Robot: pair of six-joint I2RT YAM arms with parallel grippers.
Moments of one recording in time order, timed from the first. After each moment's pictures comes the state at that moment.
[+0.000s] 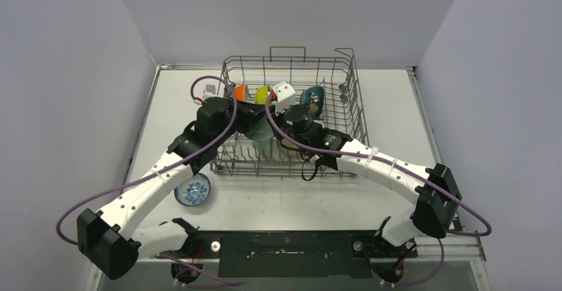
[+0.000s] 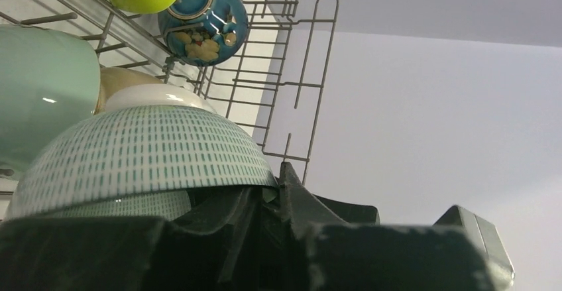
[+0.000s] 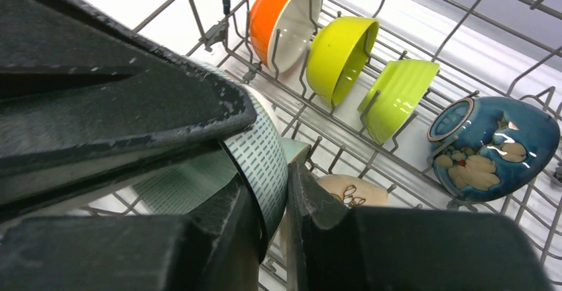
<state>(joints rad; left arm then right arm) -0.61 1.15 1.04 -0.21 -0.12 -1.49 0.93 1.48 1.21 -0.06 0.29 0.11</state>
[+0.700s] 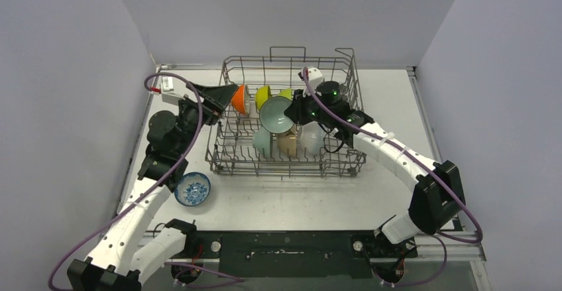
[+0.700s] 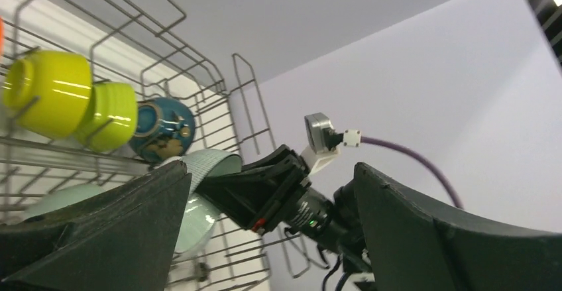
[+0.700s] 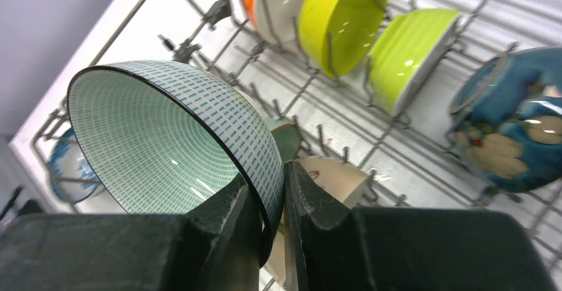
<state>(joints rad) -0.35 0.90 0.85 0.17 0.11 -1.19 0.62 1.49 1.21 -0.13 -0.14 0.25</state>
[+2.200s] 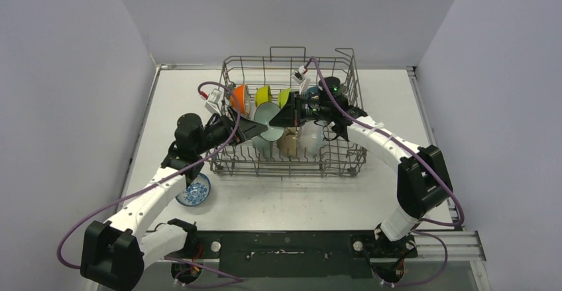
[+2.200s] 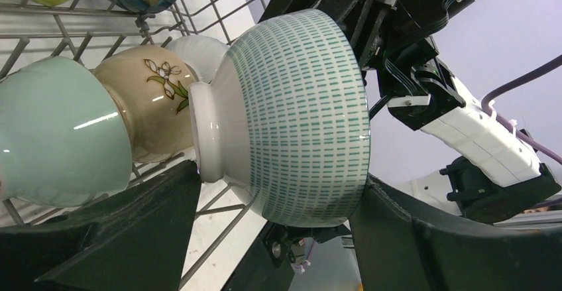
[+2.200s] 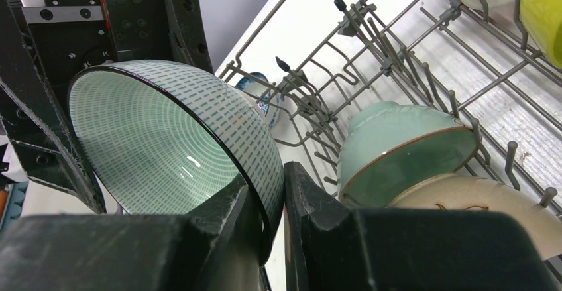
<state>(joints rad) -0.36 1.06 0.67 0.30 0.60 -1.01 0.53 1.63 1.21 0.07 -0.83 0.56</state>
